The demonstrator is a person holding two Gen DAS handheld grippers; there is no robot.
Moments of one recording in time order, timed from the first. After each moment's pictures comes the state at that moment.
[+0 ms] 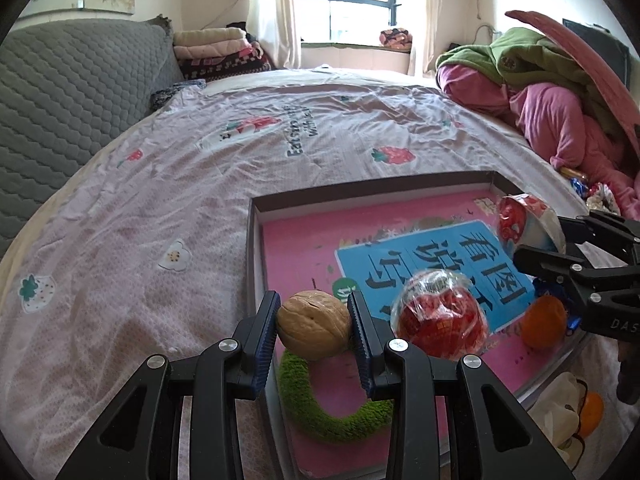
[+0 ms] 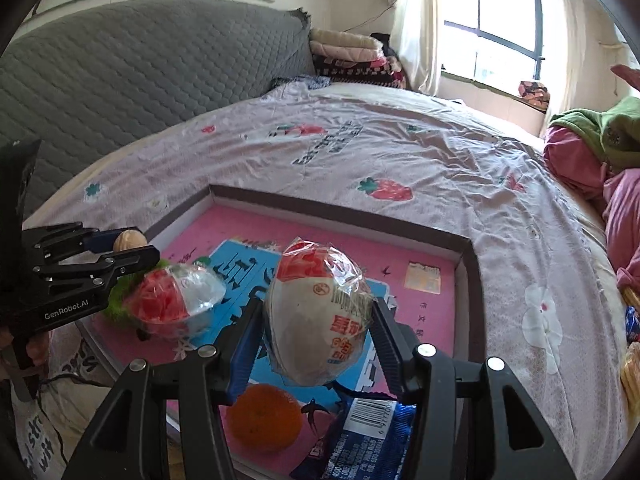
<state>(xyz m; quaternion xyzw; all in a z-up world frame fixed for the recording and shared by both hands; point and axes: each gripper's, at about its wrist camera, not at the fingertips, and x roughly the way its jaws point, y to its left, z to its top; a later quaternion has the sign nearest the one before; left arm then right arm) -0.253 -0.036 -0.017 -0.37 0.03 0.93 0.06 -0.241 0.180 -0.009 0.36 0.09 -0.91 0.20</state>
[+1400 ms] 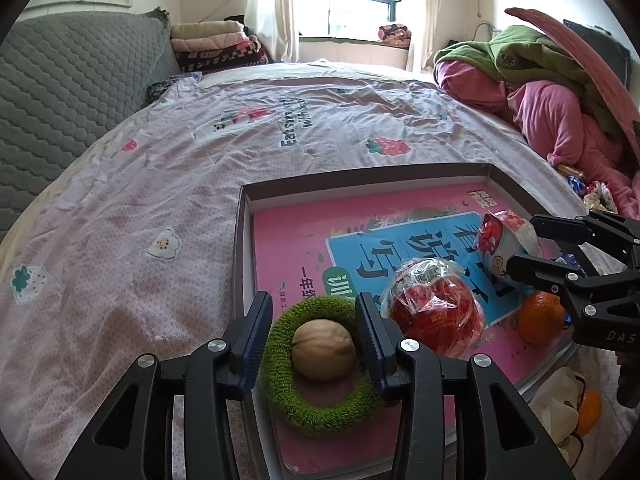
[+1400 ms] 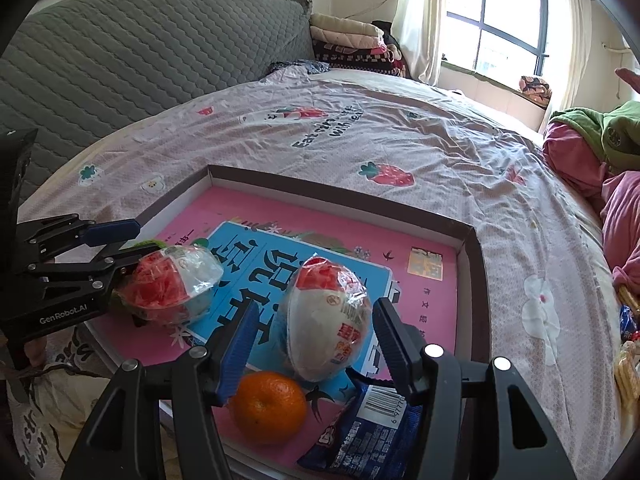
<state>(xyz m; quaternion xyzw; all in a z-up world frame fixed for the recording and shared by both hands) -0.251 -0.033 -0.023 -0.38 0.02 0.92 0.06 -0.239 0.174 -0.011 0.38 0.10 -0.90 0.19</state>
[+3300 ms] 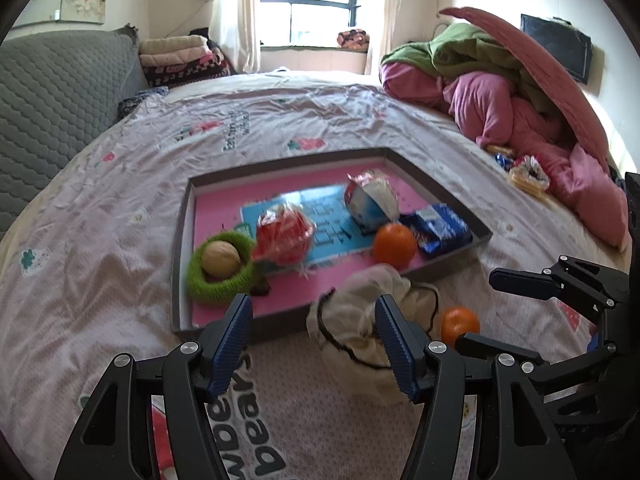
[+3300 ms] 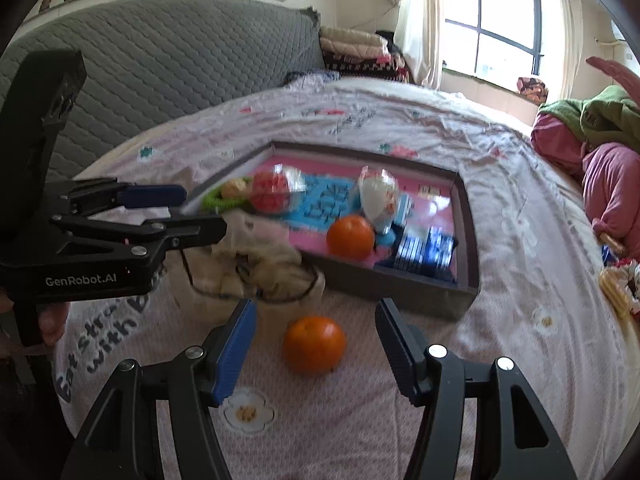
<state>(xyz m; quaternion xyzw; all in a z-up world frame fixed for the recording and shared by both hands) -0.136 0.016 0.009 -0.37 0.03 0.92 0.13 -0.091 0.187 -0.005 0.37 0.08 -0.90 0.20</state>
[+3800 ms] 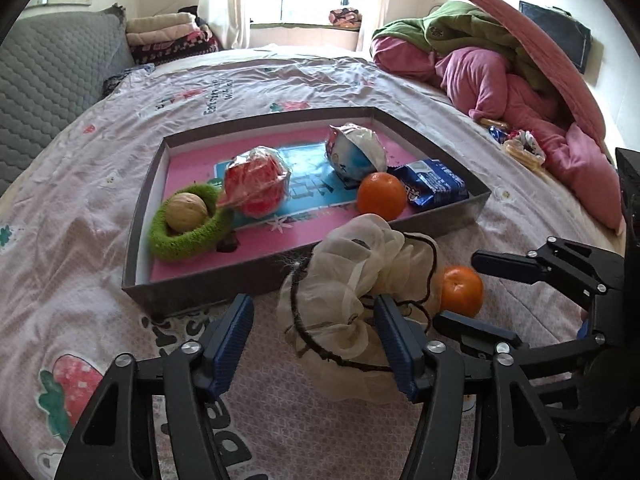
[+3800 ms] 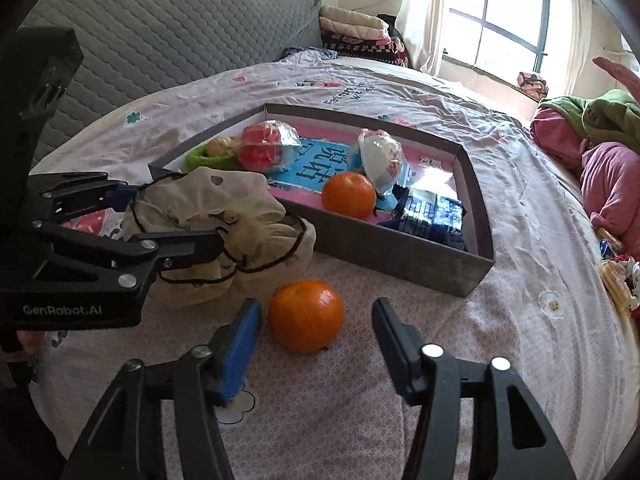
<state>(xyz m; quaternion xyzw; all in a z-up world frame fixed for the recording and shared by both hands) -0.136 0.026 -0.026 -0.40 0.03 0.90 0.15 -0.097 0.181 -0.034 0.39 0.11 -0.90 0.18</state>
